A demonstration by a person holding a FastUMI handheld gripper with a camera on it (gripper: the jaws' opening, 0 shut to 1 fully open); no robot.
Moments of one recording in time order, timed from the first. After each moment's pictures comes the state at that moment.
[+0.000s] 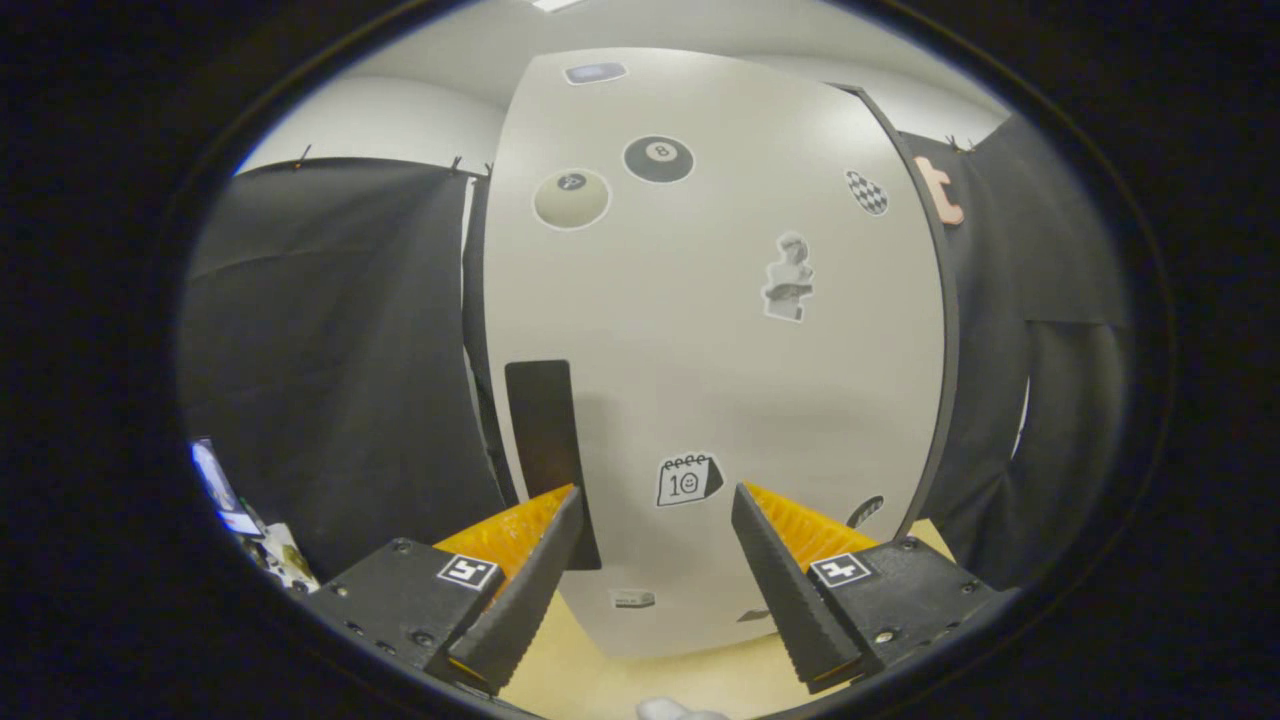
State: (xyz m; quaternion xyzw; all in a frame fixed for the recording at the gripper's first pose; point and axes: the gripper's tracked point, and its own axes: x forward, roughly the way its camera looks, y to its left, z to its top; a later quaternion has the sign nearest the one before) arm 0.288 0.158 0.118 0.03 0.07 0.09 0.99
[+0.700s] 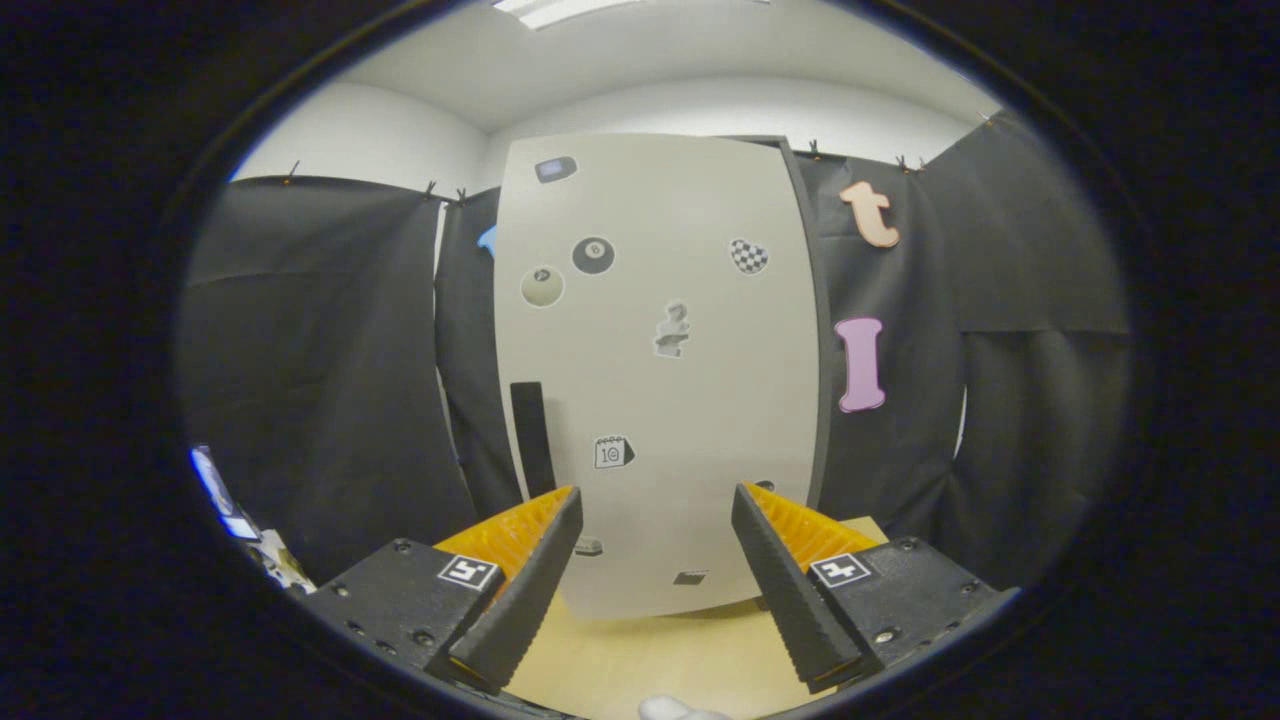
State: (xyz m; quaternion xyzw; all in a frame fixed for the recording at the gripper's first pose) arm 0.177 0.088 0.145 0.03 0.04 0.01 1.00
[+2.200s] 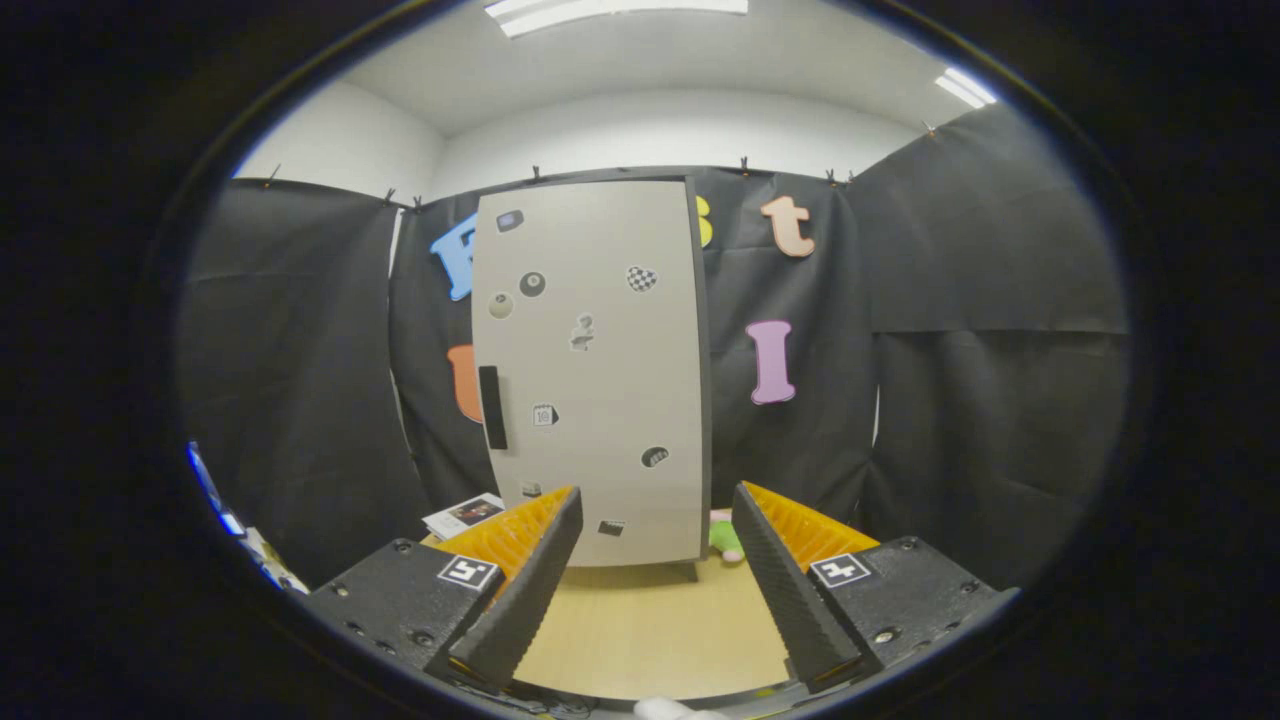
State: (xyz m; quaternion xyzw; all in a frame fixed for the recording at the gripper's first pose) arm 0.071 0.025 0.136 0.03 0.05 -0.07 1.00
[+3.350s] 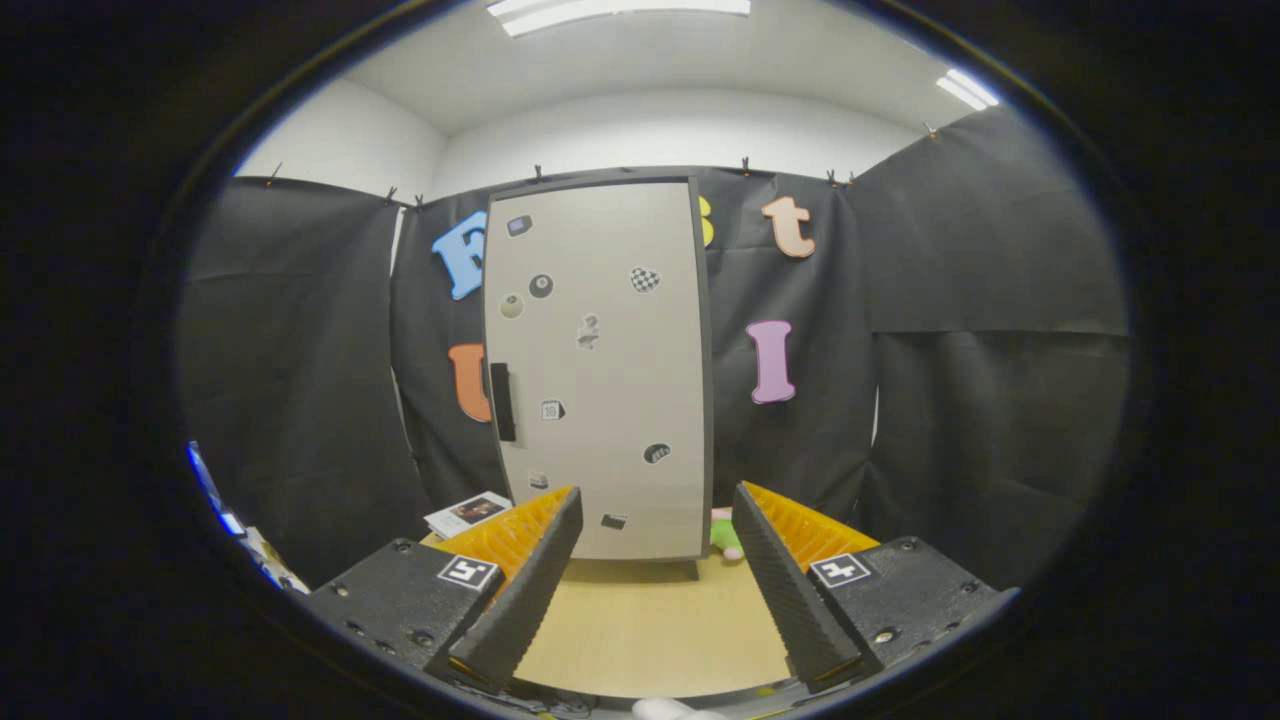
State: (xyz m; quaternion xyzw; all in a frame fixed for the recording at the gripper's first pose) arm -0.015 -0.006 -0.053 0.03 0.05 -0.07 1.00
